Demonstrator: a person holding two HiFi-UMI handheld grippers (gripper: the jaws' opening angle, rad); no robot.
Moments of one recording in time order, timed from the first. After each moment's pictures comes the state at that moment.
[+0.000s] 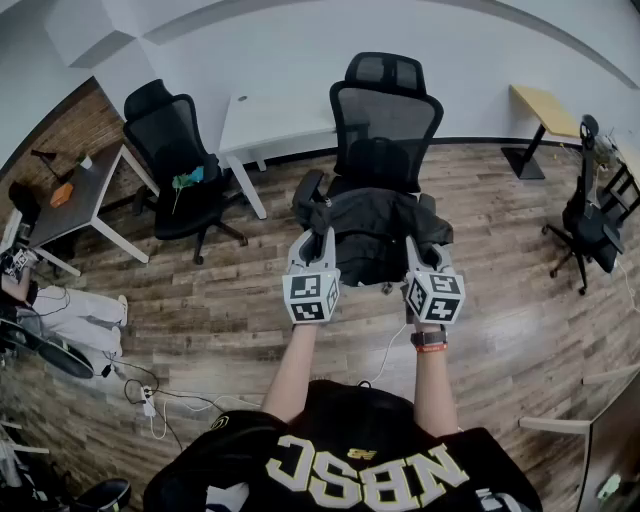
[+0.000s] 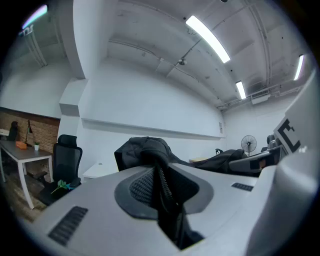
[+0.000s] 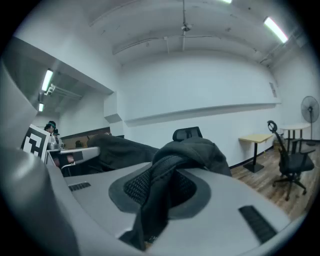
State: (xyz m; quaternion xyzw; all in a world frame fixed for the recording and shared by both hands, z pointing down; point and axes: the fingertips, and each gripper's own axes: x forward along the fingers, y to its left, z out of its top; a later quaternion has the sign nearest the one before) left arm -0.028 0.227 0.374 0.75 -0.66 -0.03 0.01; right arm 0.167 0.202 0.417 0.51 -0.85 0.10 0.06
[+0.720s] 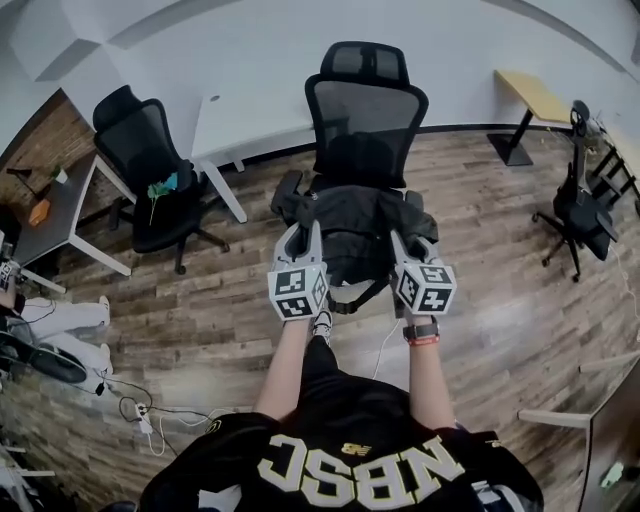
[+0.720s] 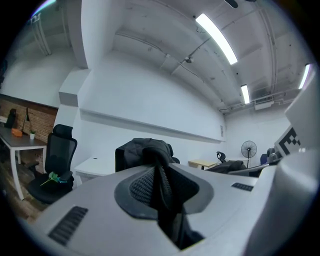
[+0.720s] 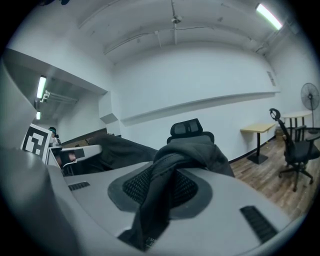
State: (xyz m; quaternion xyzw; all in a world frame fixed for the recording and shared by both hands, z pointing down) left arm -0.026 0.148 0.399 0.76 -0.65 -0.06 0.04; right arm 0.169 0.130 0.457 0.51 -0.85 0.14 0.05
